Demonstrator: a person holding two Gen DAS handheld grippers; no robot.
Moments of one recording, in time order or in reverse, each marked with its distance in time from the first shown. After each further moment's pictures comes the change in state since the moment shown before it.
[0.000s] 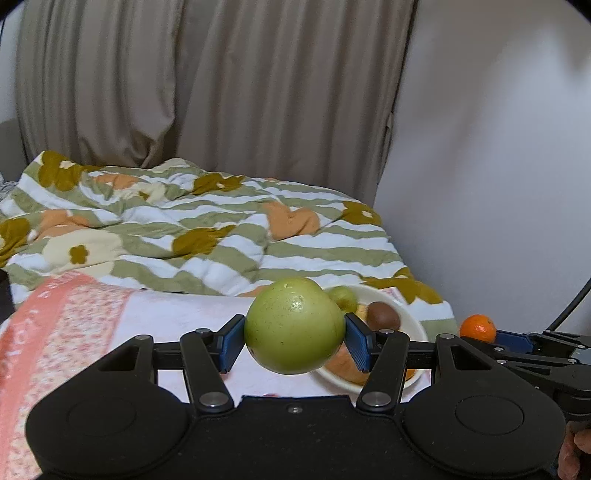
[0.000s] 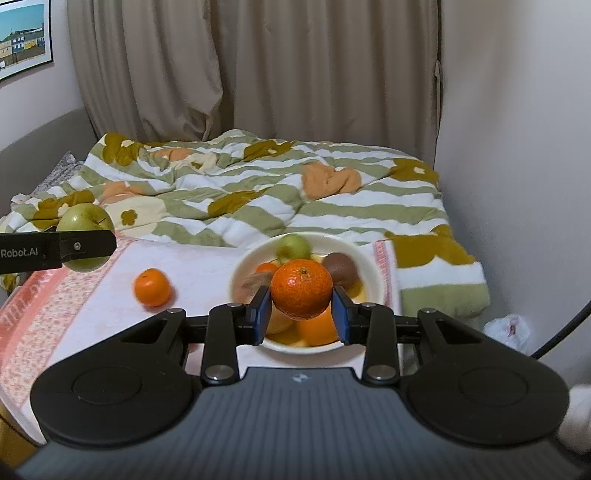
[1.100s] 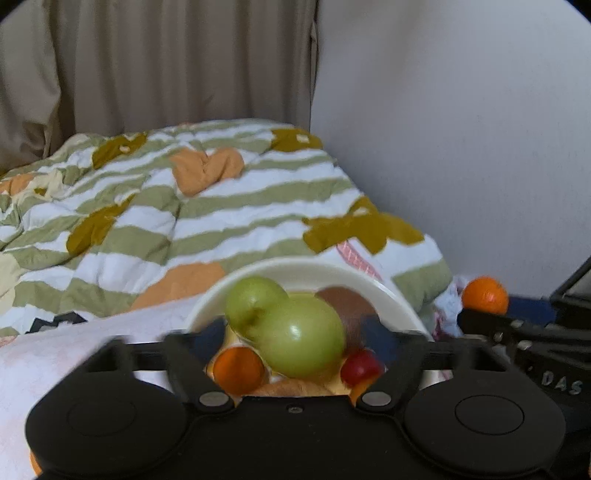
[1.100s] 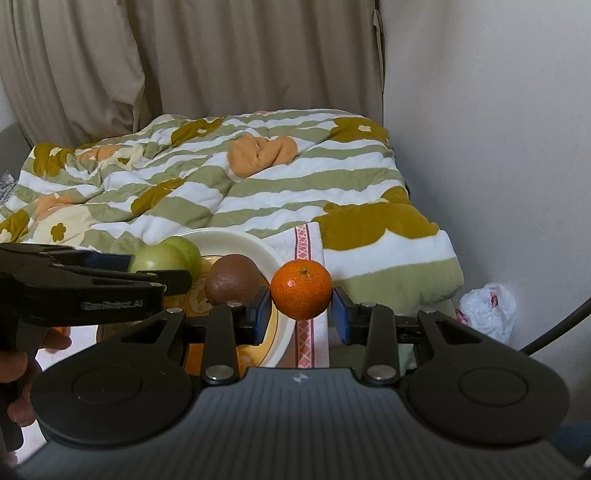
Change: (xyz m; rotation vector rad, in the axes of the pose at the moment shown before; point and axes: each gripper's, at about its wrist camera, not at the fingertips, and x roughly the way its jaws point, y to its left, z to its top) left arm 0.188 -0.072 0.012 0.215 0.203 -0.142; right arm 0.109 -0.077 0.007 0.153 0.105 -0.123
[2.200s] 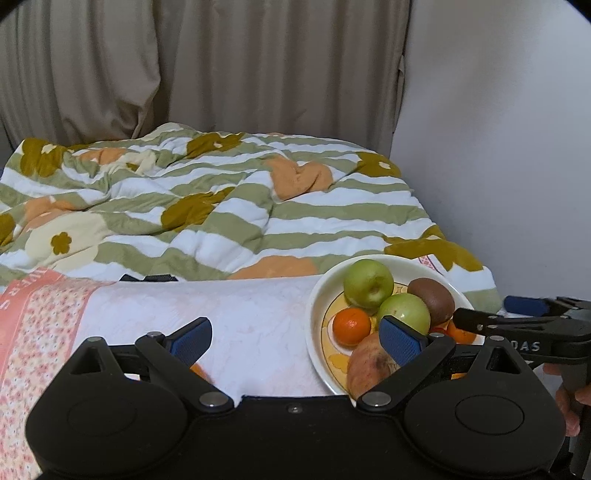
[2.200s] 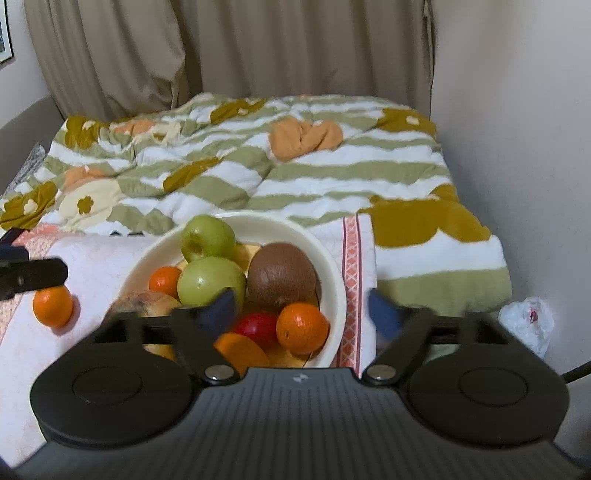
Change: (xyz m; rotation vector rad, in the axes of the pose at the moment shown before) left arm -0.075 0.052 -0.036 -0.174 -0.045 0.195; right arm 0.035 0.017 0.000 -0.092 0.017 0.120
